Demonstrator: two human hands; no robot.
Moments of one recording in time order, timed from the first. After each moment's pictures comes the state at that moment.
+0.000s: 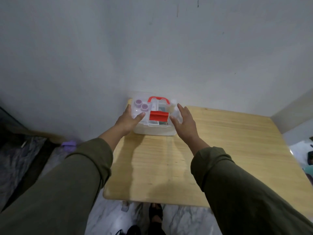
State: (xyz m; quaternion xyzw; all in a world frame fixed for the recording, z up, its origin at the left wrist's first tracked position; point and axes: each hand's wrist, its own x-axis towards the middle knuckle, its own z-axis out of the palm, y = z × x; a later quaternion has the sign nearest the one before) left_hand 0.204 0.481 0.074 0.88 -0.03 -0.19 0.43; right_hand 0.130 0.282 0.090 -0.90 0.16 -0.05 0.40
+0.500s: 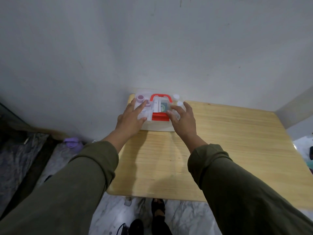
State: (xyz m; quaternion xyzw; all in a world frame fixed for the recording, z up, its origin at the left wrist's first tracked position) left_hand 0.188 0.480 0.068 0.95 -0.16 -0.07 0.25; right_hand 0.133 0.299 0.086 -0.92 0.18 -0.08 0.35
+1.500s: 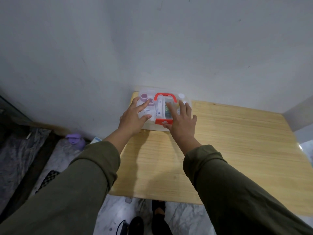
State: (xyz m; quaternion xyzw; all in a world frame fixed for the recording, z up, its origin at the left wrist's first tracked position) left_hand 0.189 0.478 0.073 0.92 -0.10 -0.08 0.38; right_hand 0.144 0.310 0.066 -0.99 0.10 -0.02 0.04
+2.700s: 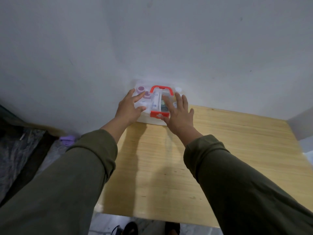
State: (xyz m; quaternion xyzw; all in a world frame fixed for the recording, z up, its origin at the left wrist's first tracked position) left_hand 0.249 0.440 0.080 0.93 -0.07 -0.07 0.37; right_hand 0.200 0.272 0.072 -1.00 0.06 0.02 0.08
